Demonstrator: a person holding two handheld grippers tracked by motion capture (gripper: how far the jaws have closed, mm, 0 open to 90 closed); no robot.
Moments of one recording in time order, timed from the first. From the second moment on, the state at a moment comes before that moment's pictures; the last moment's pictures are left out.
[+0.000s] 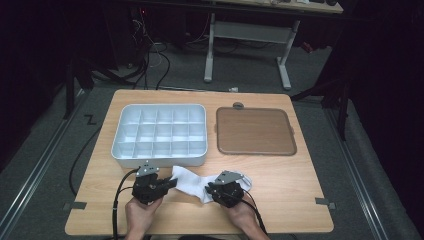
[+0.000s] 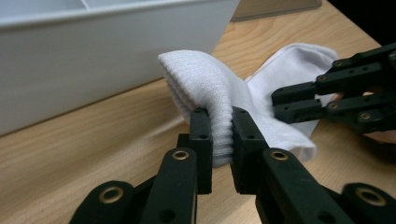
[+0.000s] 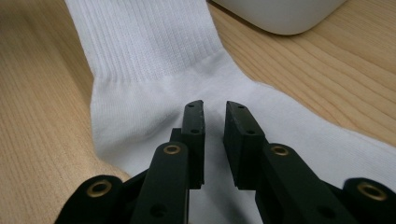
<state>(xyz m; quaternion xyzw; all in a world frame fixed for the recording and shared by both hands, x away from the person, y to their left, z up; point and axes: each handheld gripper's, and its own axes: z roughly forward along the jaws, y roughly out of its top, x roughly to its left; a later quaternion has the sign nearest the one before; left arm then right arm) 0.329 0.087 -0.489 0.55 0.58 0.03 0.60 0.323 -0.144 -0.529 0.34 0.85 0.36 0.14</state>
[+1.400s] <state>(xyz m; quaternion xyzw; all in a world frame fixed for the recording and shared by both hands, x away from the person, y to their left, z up) 0.335 0.071 -0.458 0.58 0.54 0.00 0.61 0.338 -0.093 -0.528 0.32 0.86 0.37 0.11</state>
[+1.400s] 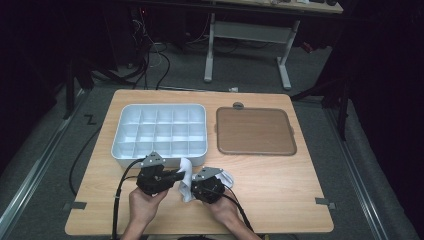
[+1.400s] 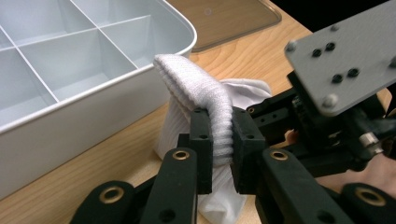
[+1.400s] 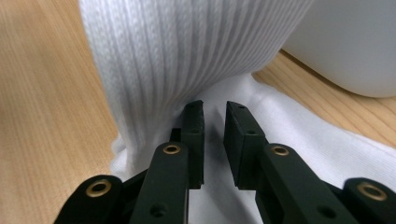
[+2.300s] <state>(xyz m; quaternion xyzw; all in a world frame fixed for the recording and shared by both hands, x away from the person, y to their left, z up) 0.336 0.053 -0.467 0.60 0.53 -0.01 0.59 0.337 -0.197 -0.511 0.41 0.82 0.34 0.20</state>
